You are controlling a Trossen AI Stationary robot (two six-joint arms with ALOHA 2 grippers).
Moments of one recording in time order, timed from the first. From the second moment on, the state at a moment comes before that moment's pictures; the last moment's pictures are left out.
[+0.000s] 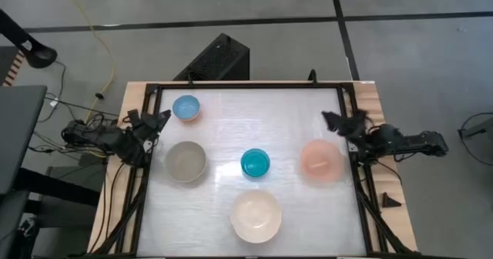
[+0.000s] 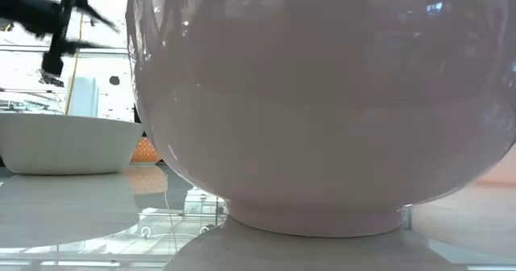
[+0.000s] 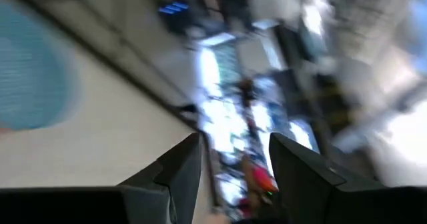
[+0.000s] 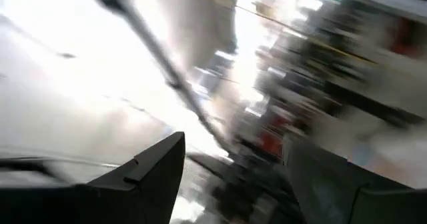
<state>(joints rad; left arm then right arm) -0.33 0.02 0.29 -0.10 -1.12 -1.11 0.07 0.08 0.02 0.68 0.51 0.87</state>
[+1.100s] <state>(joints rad) -0.33 0.21 0.30 0.87 -0.61 -0.22 0.50 1.01 1.20 -1.25 0.12 0.73</state>
